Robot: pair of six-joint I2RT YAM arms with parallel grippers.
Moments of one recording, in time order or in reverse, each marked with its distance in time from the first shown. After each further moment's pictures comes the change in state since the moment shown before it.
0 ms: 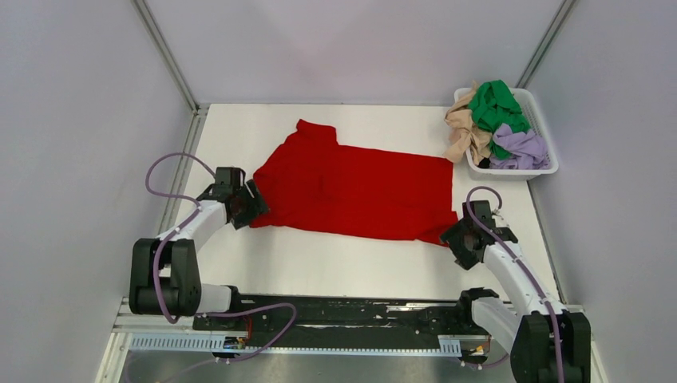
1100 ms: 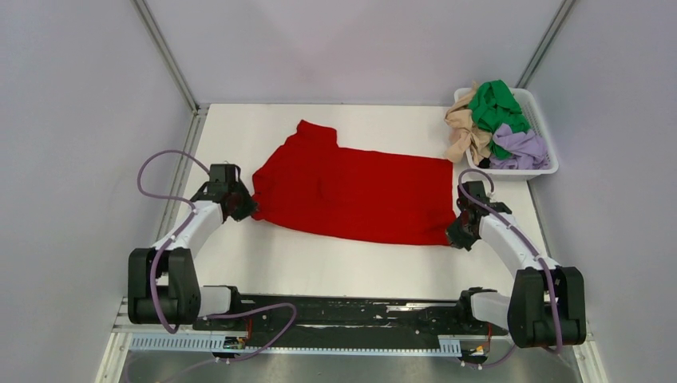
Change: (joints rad) left arm 0.032 -0.006 0.029 0.014 0.002 -0.018; right arm 0.000 0.253 0.154 -0.004 0.031 -0.090
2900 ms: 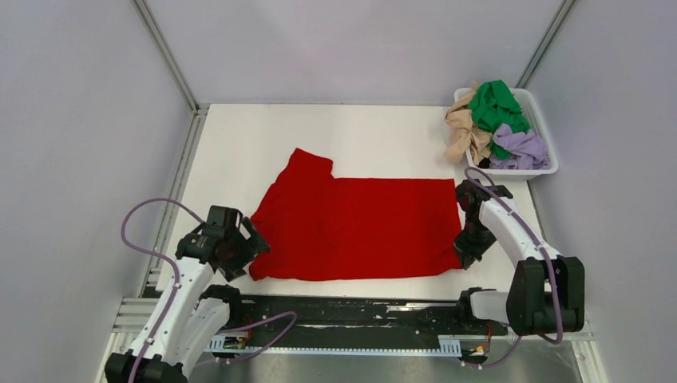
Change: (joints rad) left arm -0.151 -0.588 -0.180 -0.632 -0.027 -0.270; right arm 0.018 0.085 0.183 -0.540 0.087 0.064
